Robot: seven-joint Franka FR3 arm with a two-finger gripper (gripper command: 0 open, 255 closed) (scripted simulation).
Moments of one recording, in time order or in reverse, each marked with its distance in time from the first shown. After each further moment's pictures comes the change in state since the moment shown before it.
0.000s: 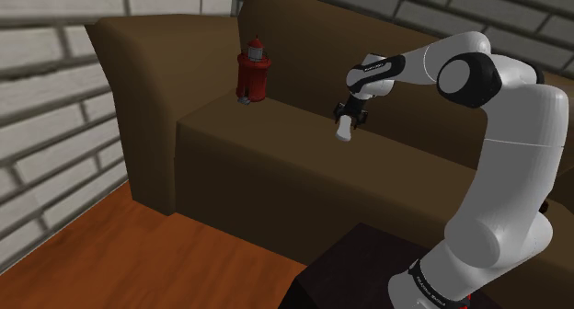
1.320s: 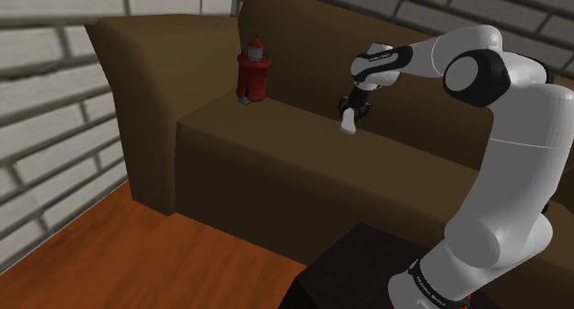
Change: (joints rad) arm 0.002 -0.043 -0.005 0.046 -0.008 -0.088 0.002
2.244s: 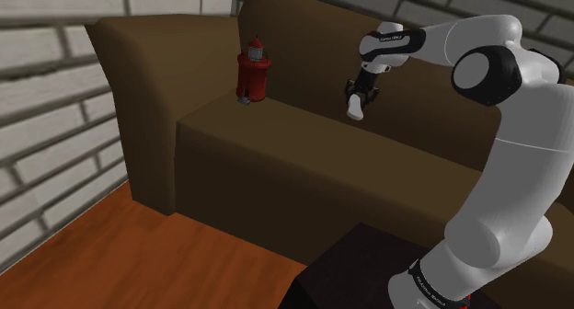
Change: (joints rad) arm 0.002 -0.052 -0.005 0.115 -0.010 -0.167 0.003
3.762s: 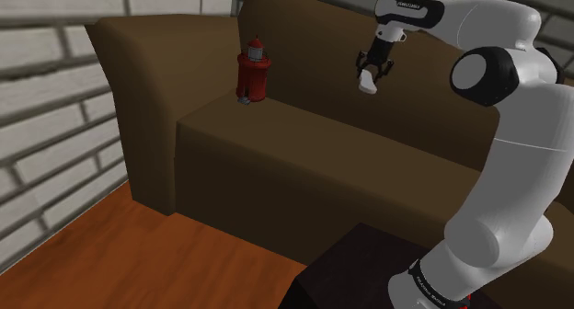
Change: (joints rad) arm -0.012 0.013 -0.004 0.330 0.002 -0.316 -0.006
